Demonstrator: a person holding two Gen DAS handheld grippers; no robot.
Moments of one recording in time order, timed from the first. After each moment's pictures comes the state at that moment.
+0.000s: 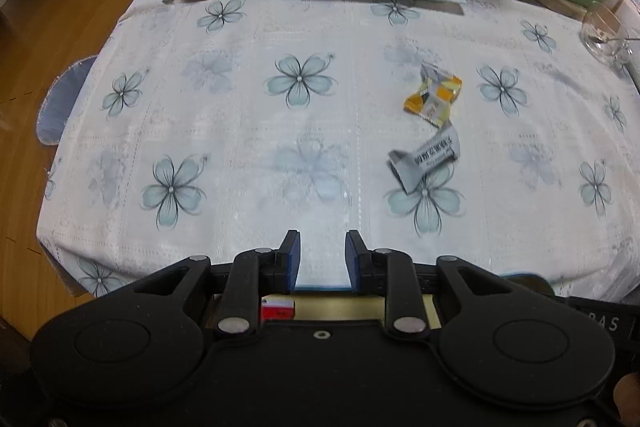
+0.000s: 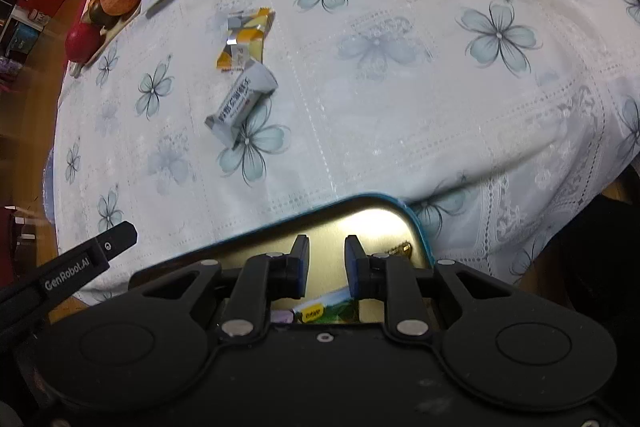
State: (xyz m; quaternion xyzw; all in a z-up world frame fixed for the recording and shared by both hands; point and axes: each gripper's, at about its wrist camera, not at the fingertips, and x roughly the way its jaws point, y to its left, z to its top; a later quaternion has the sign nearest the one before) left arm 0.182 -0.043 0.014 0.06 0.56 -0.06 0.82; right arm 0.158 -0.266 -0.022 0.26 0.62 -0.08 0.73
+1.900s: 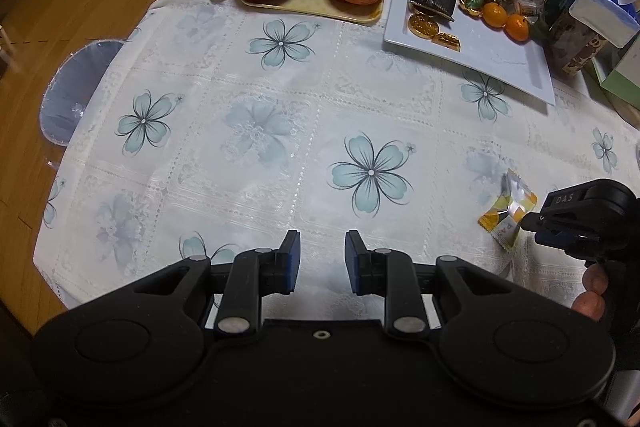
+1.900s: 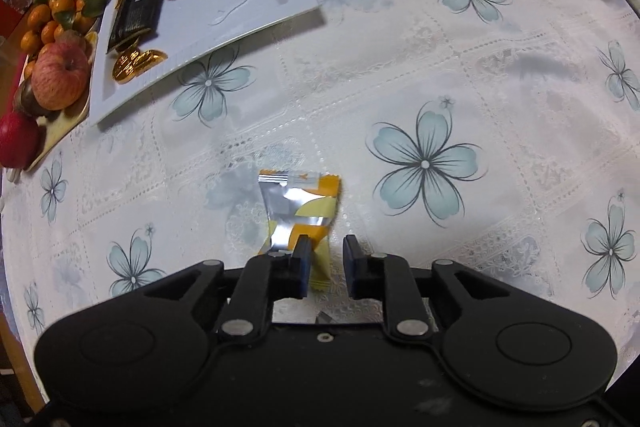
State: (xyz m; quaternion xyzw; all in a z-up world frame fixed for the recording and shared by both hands) left arm 0.295 0.007 0.010 -0.03 0.59 0.00 0.81; right arm 0.371 -0.244 -0.078 0.21 0.61 -0.15 0.75
